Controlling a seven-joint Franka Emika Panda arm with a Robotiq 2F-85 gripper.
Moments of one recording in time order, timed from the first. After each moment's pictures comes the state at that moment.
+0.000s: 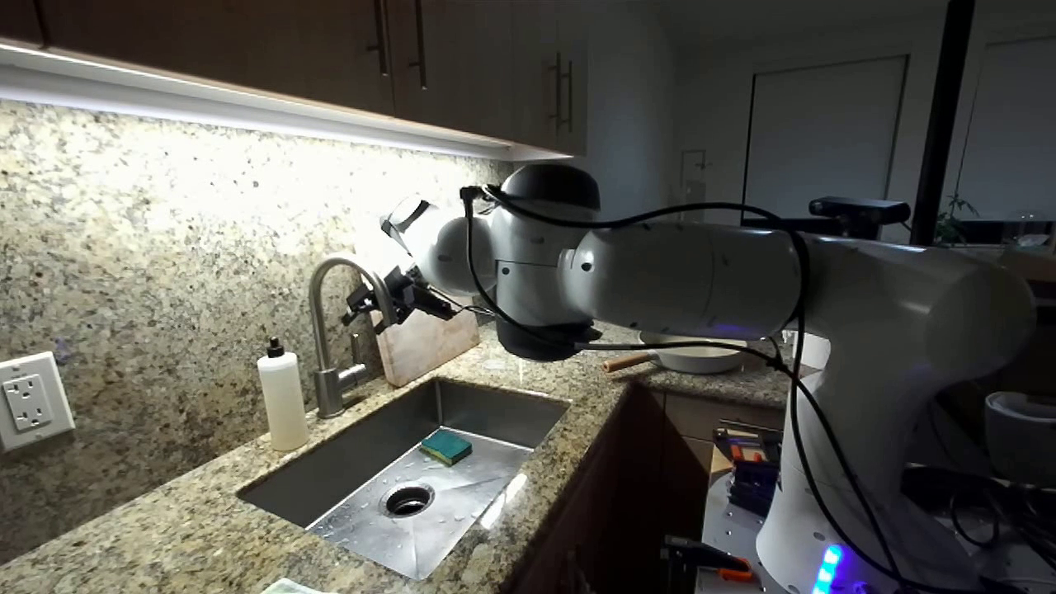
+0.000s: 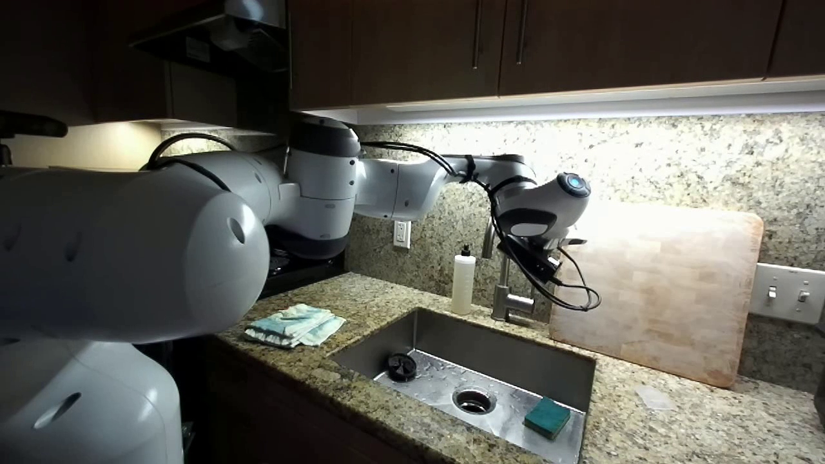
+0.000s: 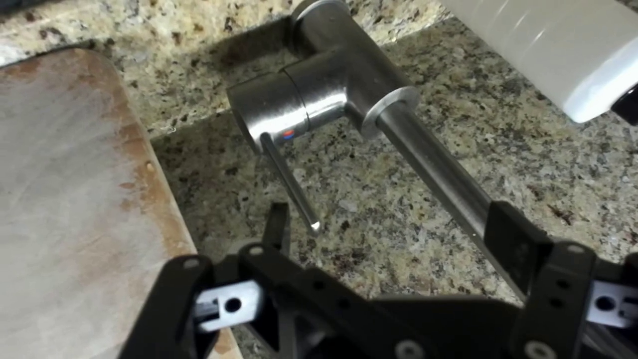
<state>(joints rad) -2.60 -1.43 1.68 -1.40 2.24 1.80 -0.74</state>
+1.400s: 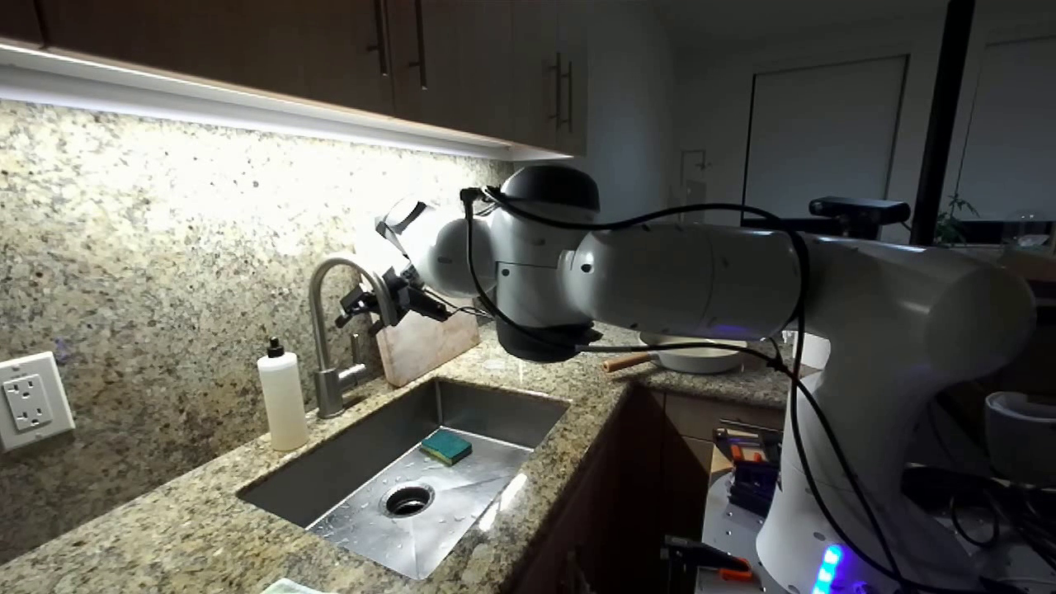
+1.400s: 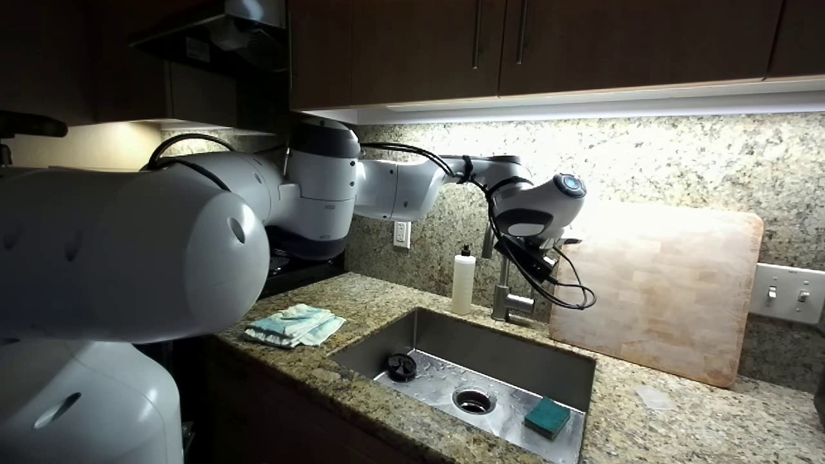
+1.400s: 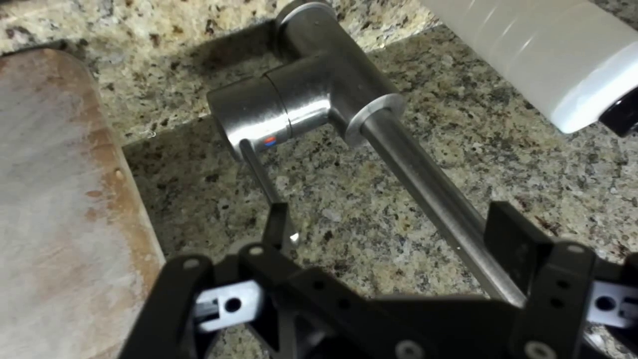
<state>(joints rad) -2.60 -1.43 1.69 -1.37 2.24 1.80 -0.74</state>
